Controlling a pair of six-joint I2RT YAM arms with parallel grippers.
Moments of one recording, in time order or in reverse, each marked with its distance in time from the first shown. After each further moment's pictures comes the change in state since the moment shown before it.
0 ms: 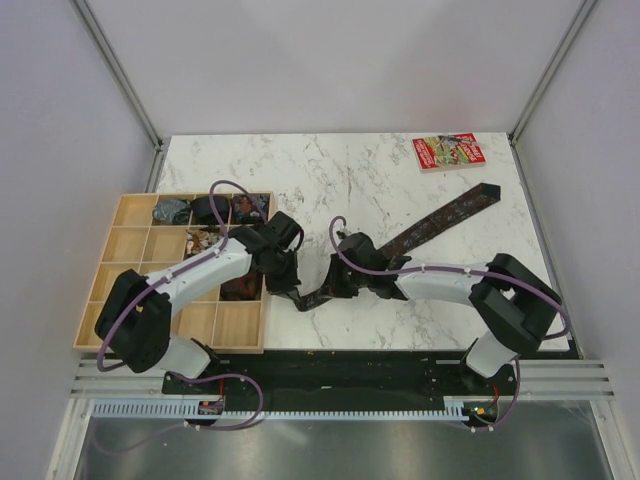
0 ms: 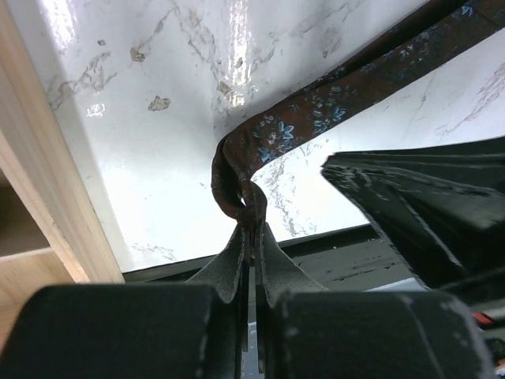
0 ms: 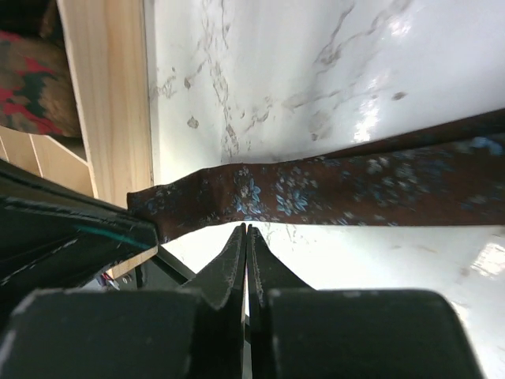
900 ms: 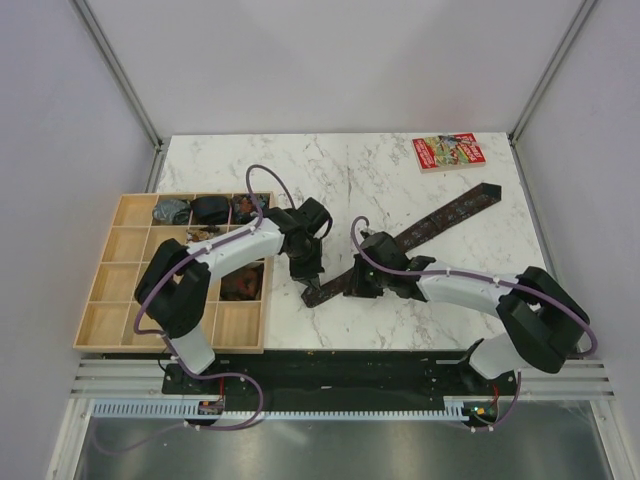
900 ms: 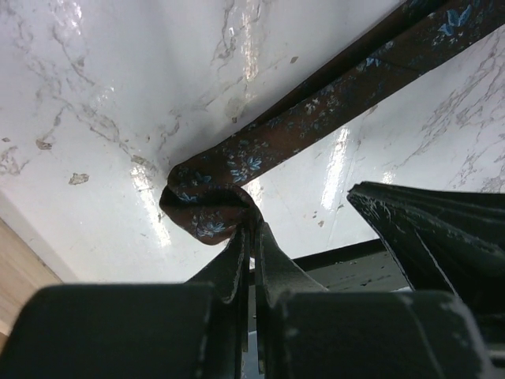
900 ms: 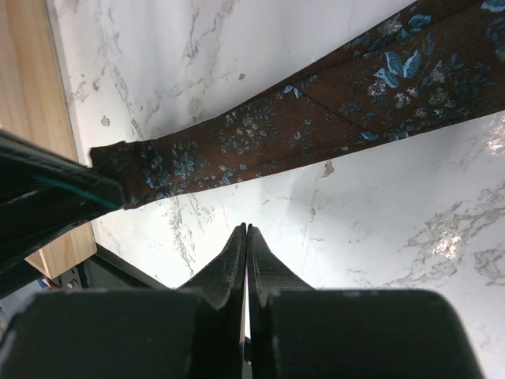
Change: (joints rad) left arm -0.061 0.257 0.251 -0.032 0.001 0.024; right arm -0.104 -0.163 -0.100 -0.154 0.057 -0.094
